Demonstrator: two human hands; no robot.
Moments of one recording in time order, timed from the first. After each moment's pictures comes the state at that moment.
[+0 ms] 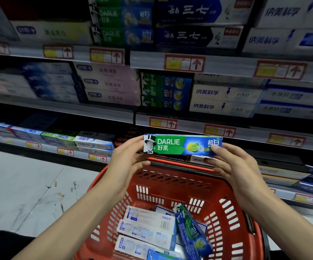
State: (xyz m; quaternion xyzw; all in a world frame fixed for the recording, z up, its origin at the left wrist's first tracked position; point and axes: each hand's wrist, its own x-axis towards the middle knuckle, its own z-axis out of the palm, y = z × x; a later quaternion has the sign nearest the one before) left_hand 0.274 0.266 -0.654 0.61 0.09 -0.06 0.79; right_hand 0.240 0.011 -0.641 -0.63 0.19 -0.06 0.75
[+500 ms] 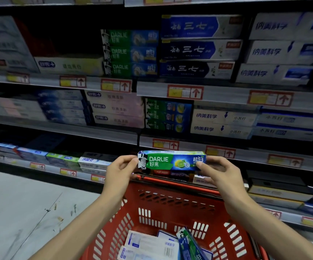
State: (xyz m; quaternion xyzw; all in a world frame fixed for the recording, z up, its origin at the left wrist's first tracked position) left_hand 0.299 0.294 -0.669 0.70 0.12 0.05 0.71; right_hand 0.267 0.033 -0.644 -0.70 0.13 -0.09 0.69
